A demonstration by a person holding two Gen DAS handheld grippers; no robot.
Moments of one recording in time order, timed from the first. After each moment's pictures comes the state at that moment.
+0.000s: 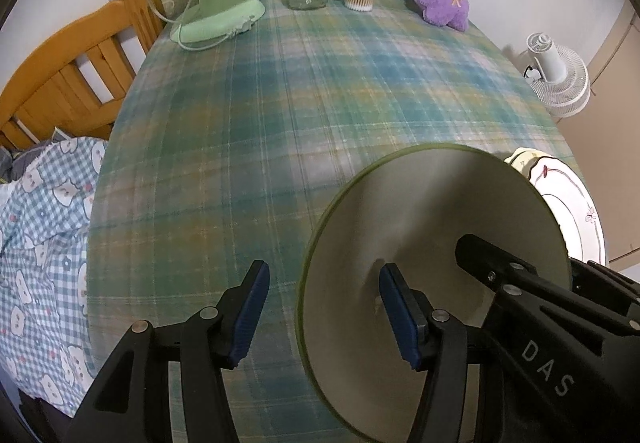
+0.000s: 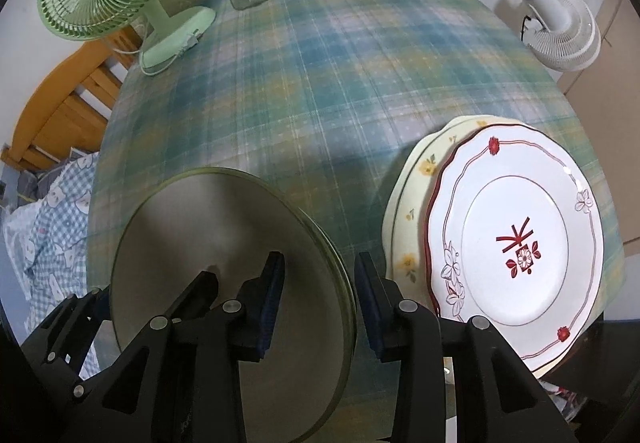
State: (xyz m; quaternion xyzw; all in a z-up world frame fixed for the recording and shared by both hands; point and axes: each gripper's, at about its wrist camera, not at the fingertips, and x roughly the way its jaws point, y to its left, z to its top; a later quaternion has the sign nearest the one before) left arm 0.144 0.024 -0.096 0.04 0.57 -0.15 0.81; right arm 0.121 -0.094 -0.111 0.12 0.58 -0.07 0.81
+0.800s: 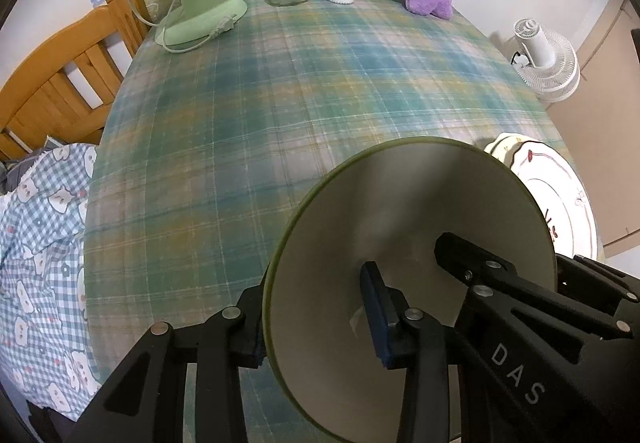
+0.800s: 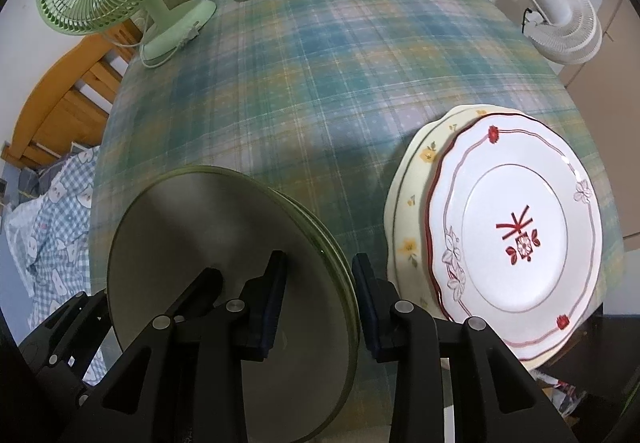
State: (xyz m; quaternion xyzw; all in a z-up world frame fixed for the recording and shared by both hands) left arm 0.137 0.017 -0.086 0.05 0.57 -0.17 0.80; right arm 0.114 -0.090 -0.105 0.12 0.58 -0.07 0.80
